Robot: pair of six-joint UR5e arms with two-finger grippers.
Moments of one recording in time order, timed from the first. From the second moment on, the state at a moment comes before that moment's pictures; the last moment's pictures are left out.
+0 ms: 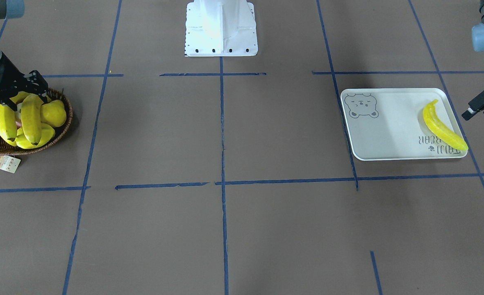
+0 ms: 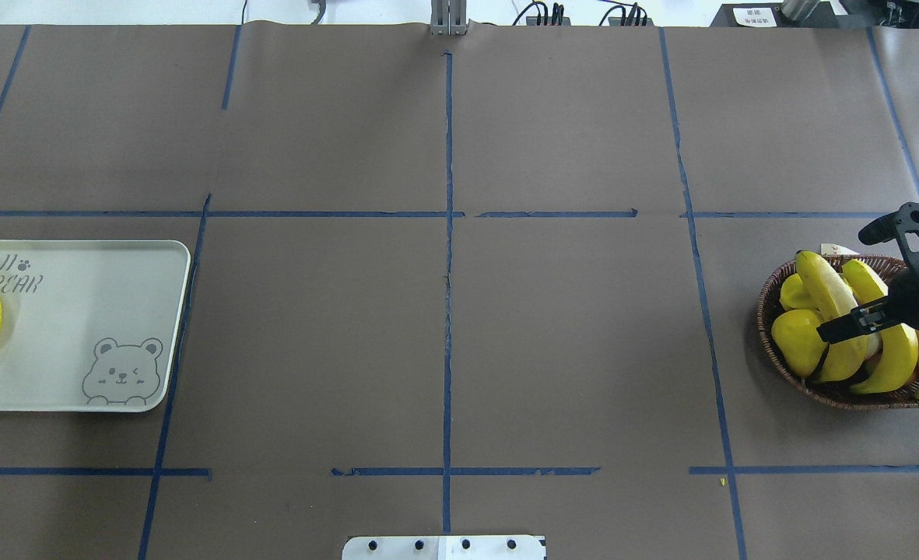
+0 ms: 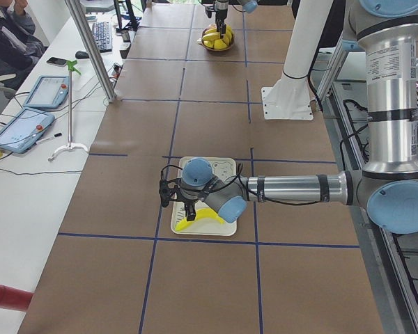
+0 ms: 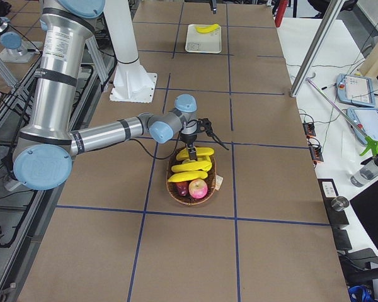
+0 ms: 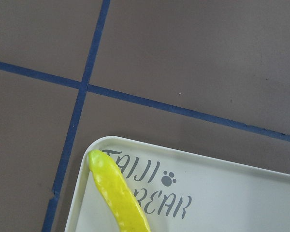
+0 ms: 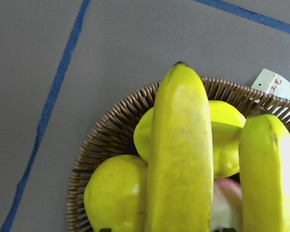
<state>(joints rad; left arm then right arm) -1.31 -1.43 -1.59 -2.32 -2.37 -0.85 0.86 -1.80 2.00 -1.18 2.07 0.57</state>
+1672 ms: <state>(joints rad) -1.31 -1.43 -1.59 -2.32 -2.38 -0.85 0.90 -1.79 2.07 -1.18 2.16 0.57</state>
